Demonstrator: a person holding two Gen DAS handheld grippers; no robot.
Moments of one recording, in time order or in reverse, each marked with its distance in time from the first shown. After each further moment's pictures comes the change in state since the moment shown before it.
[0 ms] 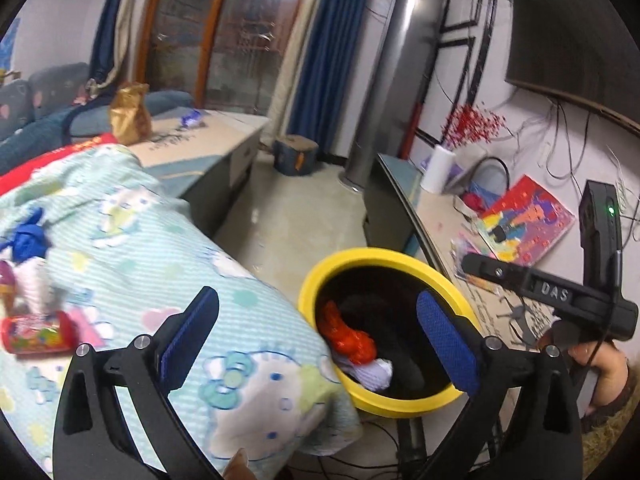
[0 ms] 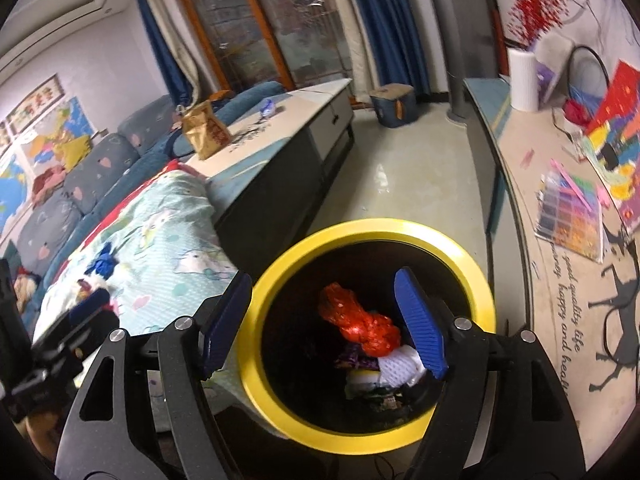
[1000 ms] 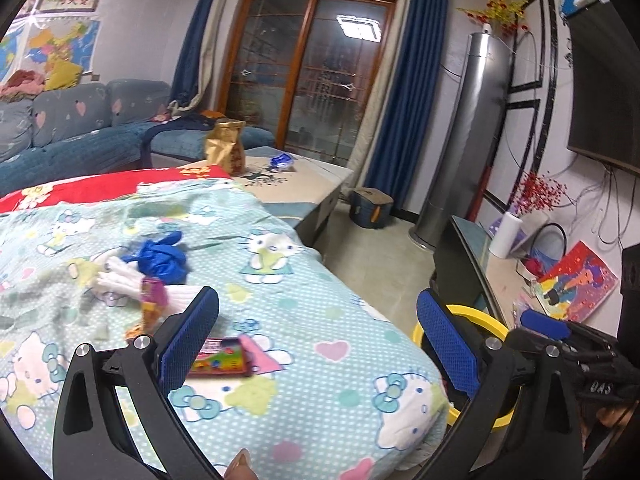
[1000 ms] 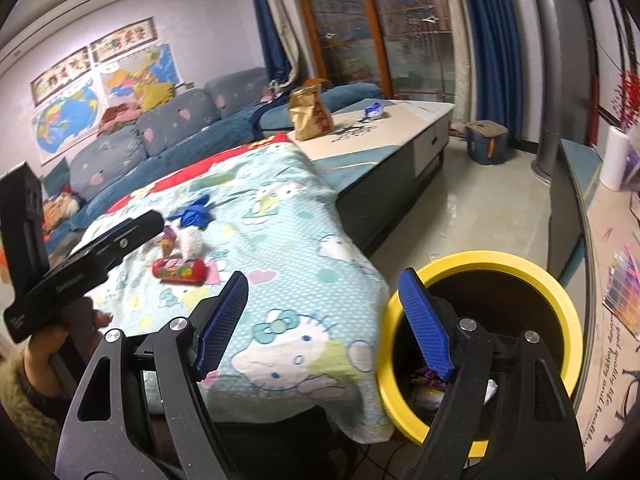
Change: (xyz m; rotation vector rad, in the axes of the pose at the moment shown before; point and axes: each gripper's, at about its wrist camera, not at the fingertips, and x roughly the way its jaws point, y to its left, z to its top) left arm -0.090 0.097 0.009 -0.133 -0.181 0.232; right arm -0.011 0.135 -0.022 -0.290 -0.001 0.207
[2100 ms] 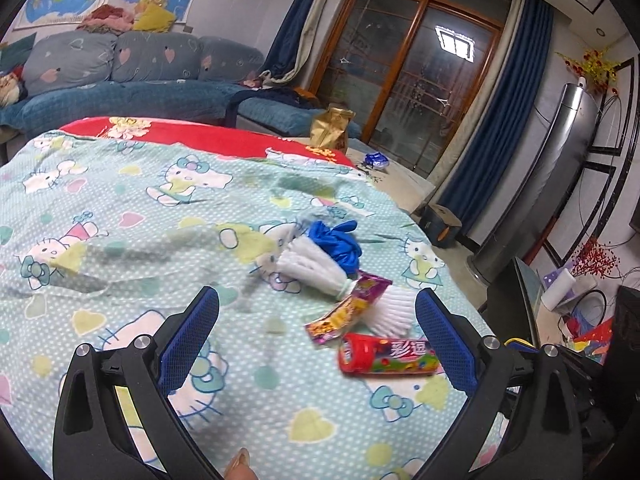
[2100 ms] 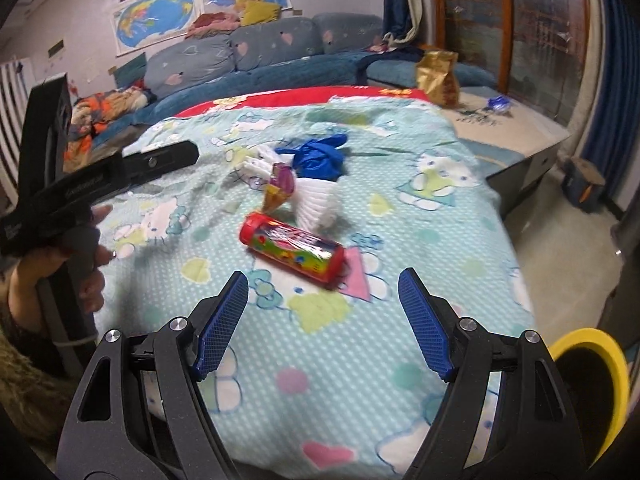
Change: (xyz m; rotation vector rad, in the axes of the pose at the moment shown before) left arm -0.028 0.164 -0.003 -0.259 0.041 0.185; right arm 0.103 0.138 0.007 -0.321 0.202 0.235
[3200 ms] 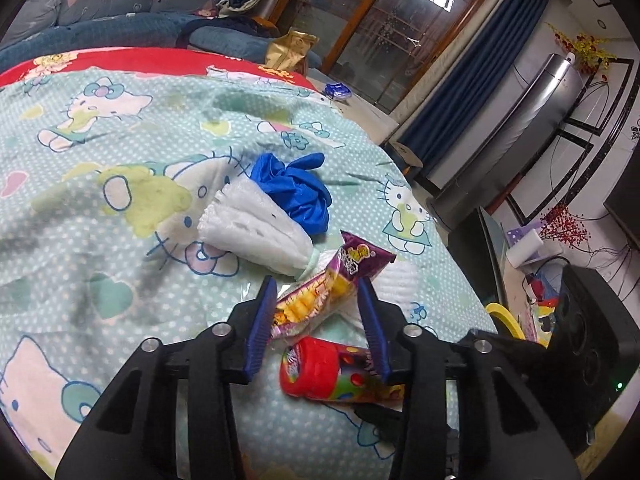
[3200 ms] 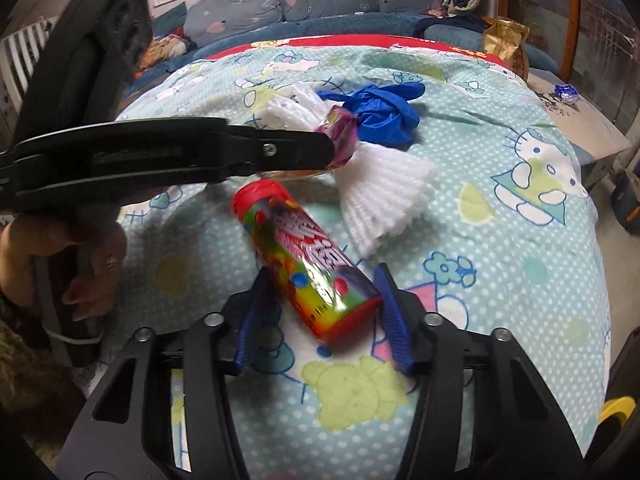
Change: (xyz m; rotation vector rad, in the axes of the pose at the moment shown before) left arm 0.104 -0.008 -0.003 -0.012 0.270 -0.193; right arm 0.093 0.014 0.012 -0.122 0.166 0.135
